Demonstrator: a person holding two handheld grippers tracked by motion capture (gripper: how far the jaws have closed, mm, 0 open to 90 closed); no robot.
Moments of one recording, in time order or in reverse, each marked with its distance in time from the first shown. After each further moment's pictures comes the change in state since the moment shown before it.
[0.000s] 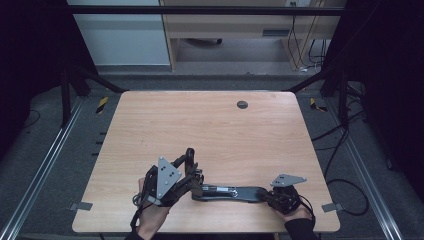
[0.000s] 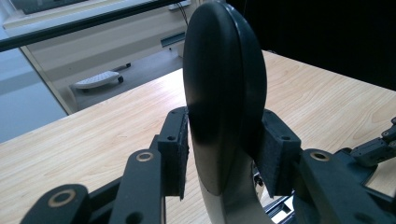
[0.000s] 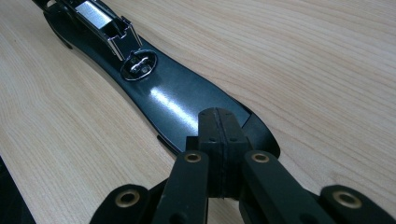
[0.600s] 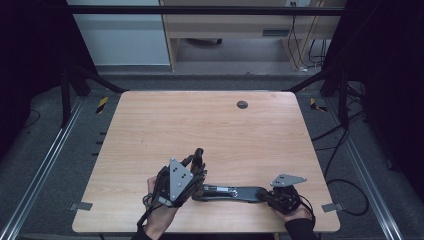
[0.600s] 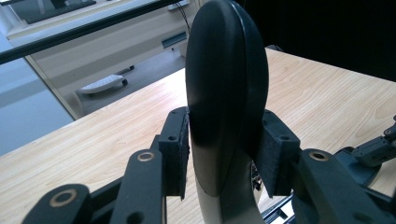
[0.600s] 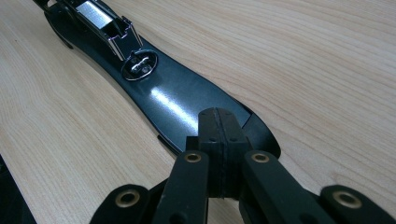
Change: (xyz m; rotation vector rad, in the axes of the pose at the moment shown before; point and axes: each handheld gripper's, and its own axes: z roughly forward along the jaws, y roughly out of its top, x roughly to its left) left arm -0.017 0.007 0.008 0.012 0.019 0.057; right arm 0.000 0.000 0.000 -0.001 0.002 0.000
